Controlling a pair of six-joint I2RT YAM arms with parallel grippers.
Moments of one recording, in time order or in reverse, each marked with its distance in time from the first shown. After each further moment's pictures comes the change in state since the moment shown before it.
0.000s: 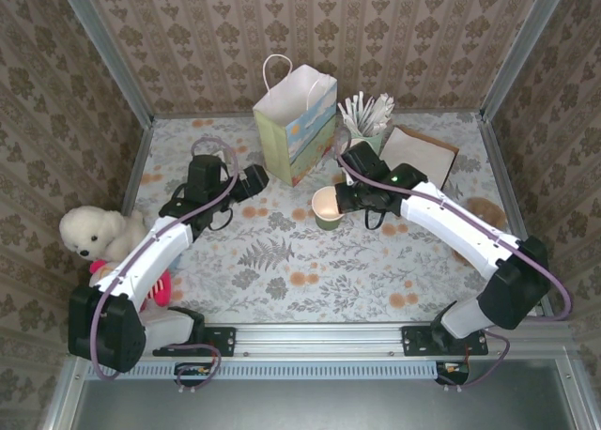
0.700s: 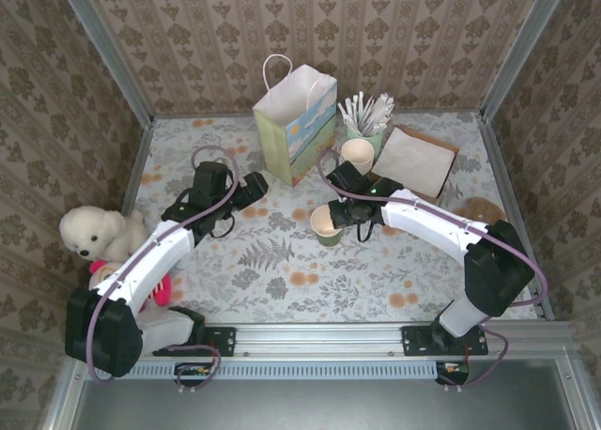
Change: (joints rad) left arm -0.039 -0.015 -0.021 -0.082 -0.084 -0.108; right arm 0.034 0.090 -0.142 0.127 0.042 0.021
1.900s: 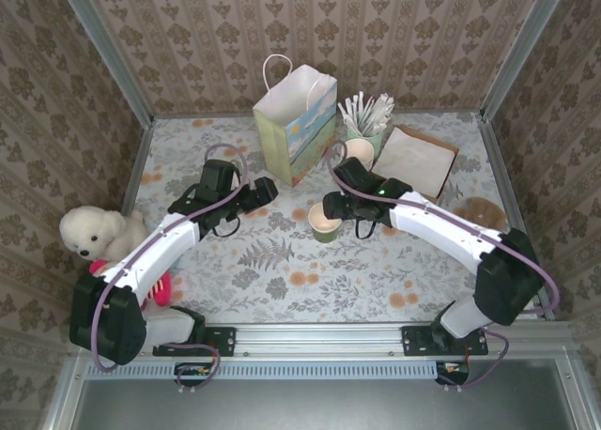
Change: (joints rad) left arm -0.019 0.063 0.037 -0.047 0.121 0.053; right arm -0.015 -0.090 -0.009 0.062 -0.008 0.090
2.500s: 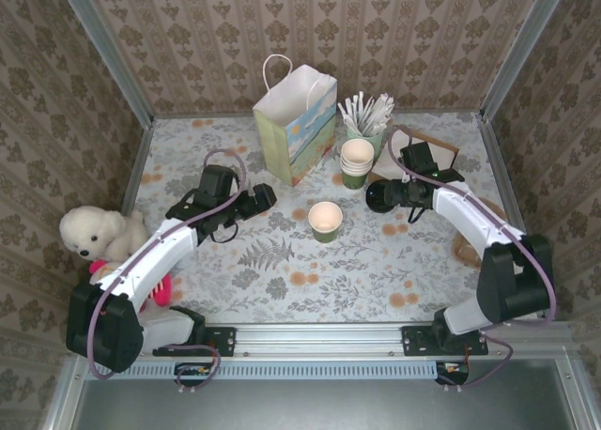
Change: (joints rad) left arm -0.007 -0.040 -0.032 -0.042 -0.002 0.002; right arm -0.472 0.000 -0.120 -0.011 -0.036 -0.270
